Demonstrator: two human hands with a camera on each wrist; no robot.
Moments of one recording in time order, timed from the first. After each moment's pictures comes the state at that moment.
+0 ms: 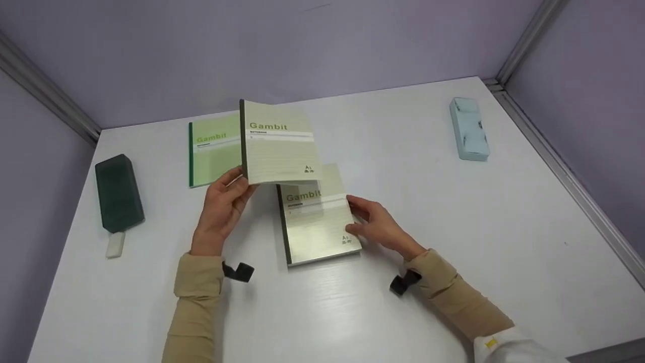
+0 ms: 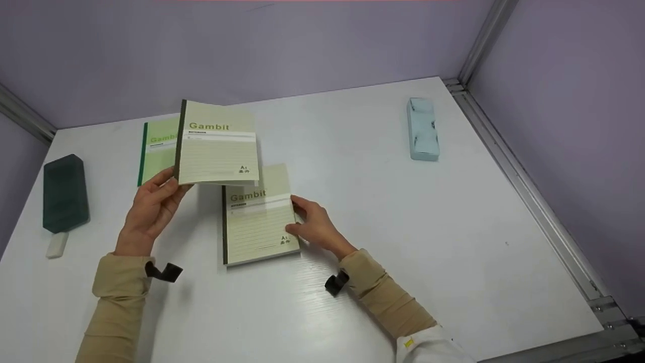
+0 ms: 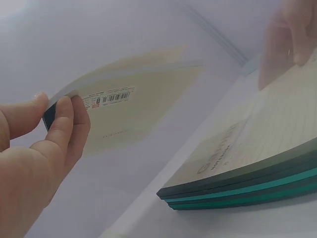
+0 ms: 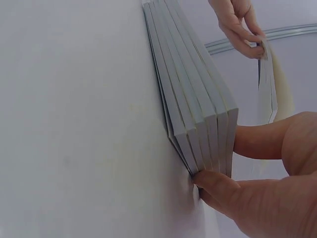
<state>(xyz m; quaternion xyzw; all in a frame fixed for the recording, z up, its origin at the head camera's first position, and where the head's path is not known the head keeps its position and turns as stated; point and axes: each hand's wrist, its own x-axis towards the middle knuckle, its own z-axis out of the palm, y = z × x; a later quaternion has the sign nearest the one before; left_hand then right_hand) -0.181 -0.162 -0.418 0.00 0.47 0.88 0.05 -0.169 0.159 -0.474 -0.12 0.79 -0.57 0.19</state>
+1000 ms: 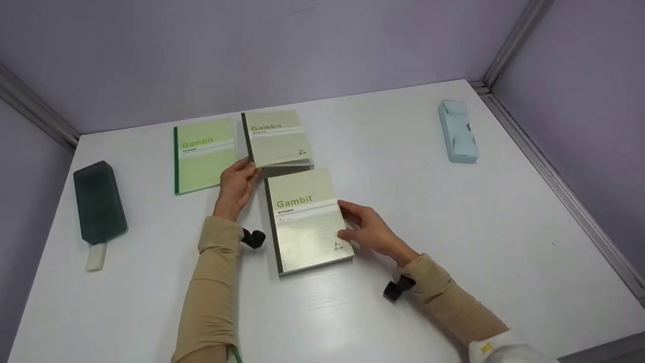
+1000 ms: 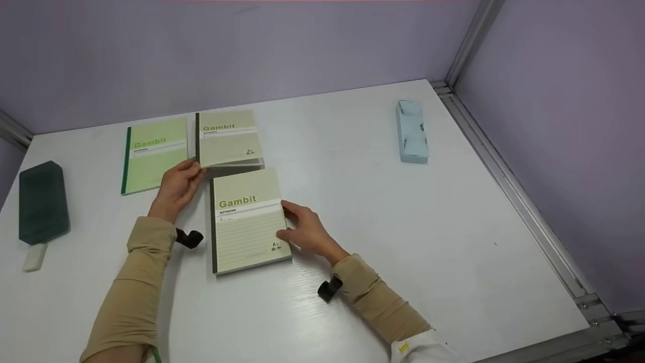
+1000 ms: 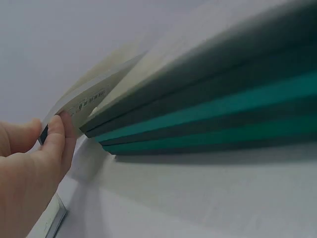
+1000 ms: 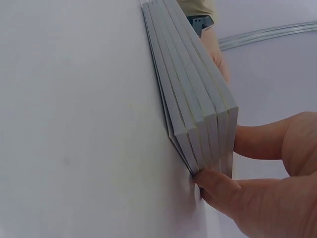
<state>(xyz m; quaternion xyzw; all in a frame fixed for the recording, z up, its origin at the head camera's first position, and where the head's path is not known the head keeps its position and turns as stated) -0.287 -0.138 -0.472 -0.16 0.47 0.86 0.05 -0.160 0.156 -0.454 -0.12 0.79 -0.57 0.19</state>
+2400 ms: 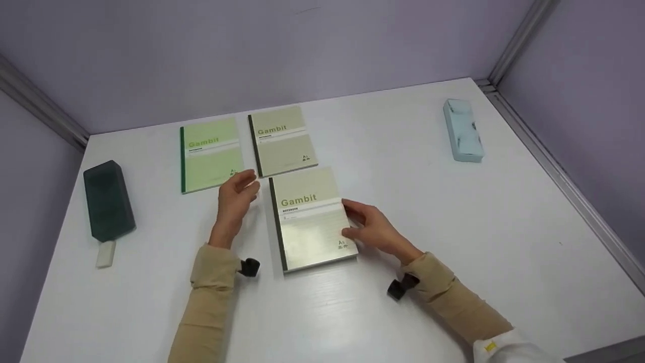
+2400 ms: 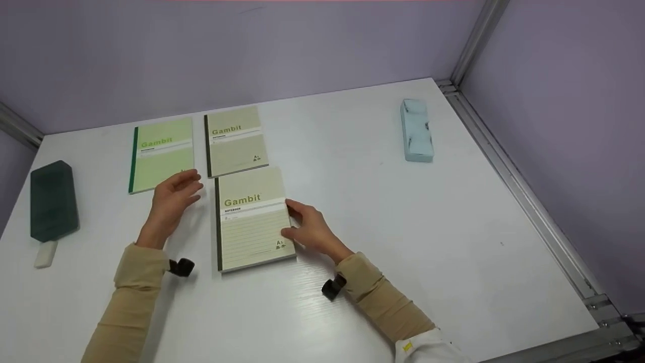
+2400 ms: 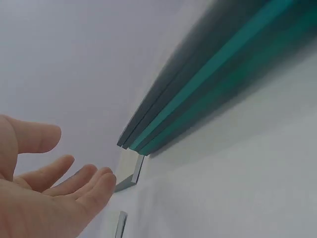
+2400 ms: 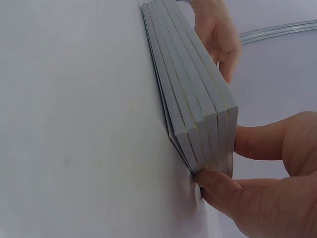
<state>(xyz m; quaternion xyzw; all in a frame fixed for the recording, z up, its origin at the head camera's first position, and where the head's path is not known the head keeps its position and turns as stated) -0.217 -0.141 -0.446 -0.10 0.74 0.66 0.05 -0.168 0.160 -0.473 -0.12 0.79 -0.57 0.19</state>
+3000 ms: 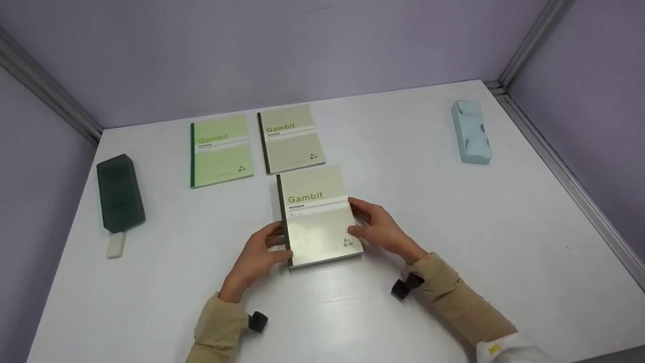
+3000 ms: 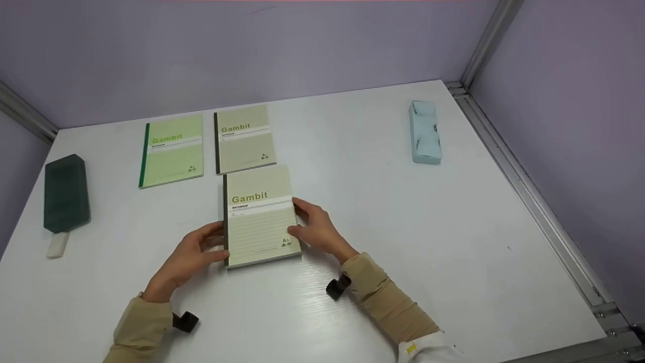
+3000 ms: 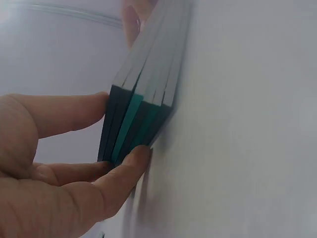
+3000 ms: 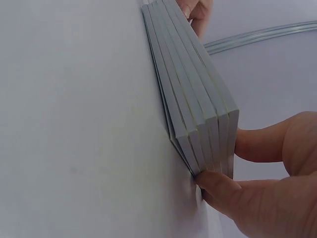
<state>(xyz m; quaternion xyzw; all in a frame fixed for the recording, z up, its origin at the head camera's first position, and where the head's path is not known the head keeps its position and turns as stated) -0.117 -0.125 -0.474 0.04 0.76 0.63 0.15 -0.168 0.159 -0.476 -0.12 0.78 -0.58 0.18</state>
